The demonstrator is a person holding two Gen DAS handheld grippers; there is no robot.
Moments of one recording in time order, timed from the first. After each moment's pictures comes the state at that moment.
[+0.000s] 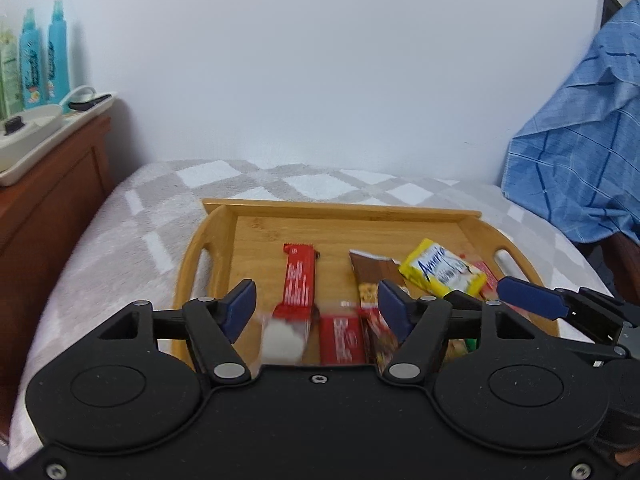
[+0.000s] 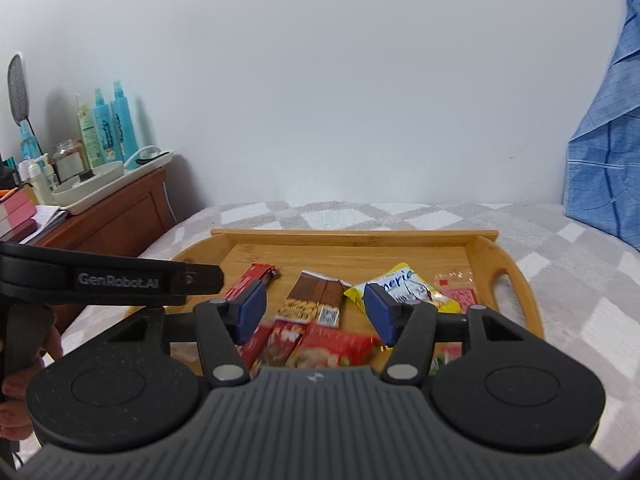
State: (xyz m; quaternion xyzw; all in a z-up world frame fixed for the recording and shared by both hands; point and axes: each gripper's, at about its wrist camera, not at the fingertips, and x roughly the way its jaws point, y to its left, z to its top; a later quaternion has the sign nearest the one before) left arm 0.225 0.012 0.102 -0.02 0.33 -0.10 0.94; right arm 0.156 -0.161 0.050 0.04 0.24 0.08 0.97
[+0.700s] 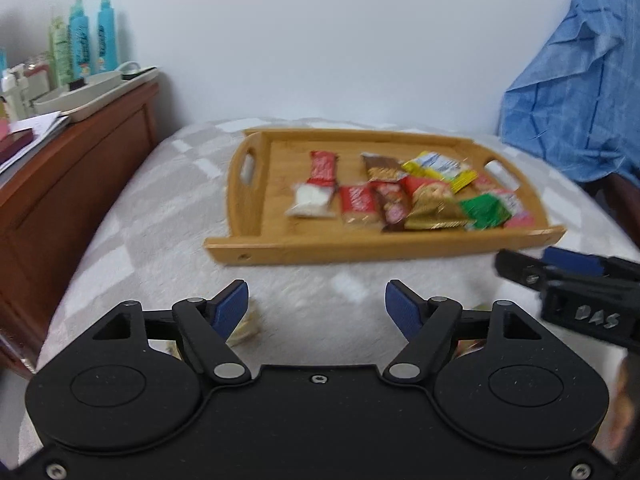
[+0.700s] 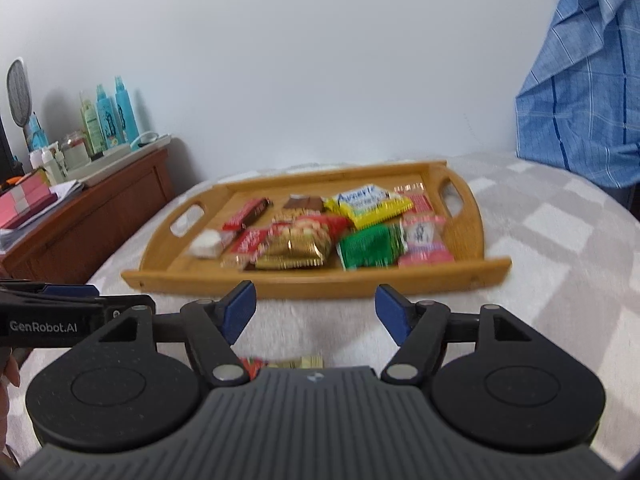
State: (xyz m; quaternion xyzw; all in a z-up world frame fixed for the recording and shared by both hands) left arm 0.090 0.032 0.062 0.02 0.34 -0.07 0.94; right arm 0.050 -0.173 0.015 0.07 0.25 0.05 0.96
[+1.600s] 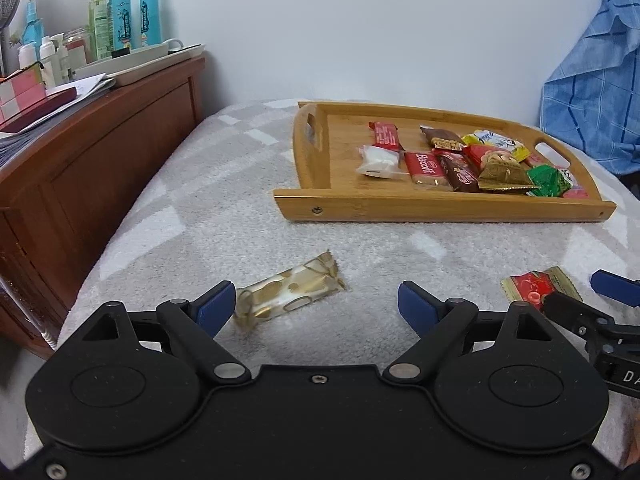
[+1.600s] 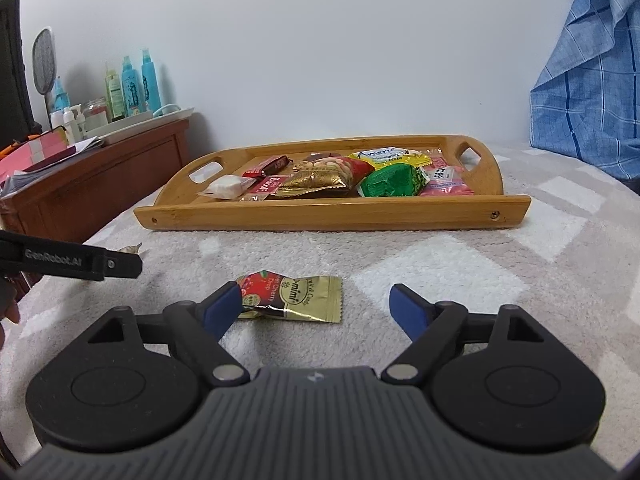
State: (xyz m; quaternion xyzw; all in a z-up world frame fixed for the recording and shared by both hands) left arm 0.086 0.070 0.029 0.01 0.34 -0.03 0.94; right arm 0.021 -0.158 -0.035 0.04 0.23 0.07 0.97
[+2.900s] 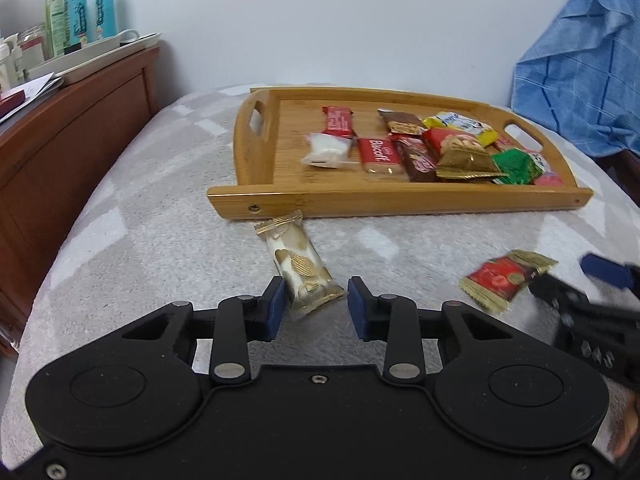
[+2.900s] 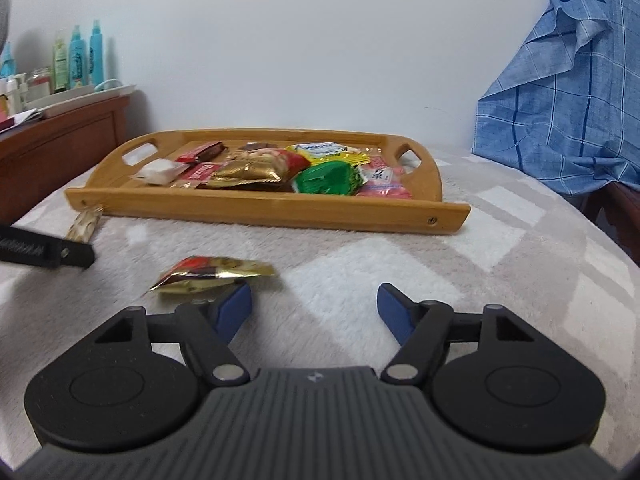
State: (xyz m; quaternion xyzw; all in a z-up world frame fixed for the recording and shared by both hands) left arm 0.104 0.040 0.023 0.02 0.37 -0.08 0.93; right arm 0.033 -0.160 -0.034 -0.01 0.25 -0.03 0.97
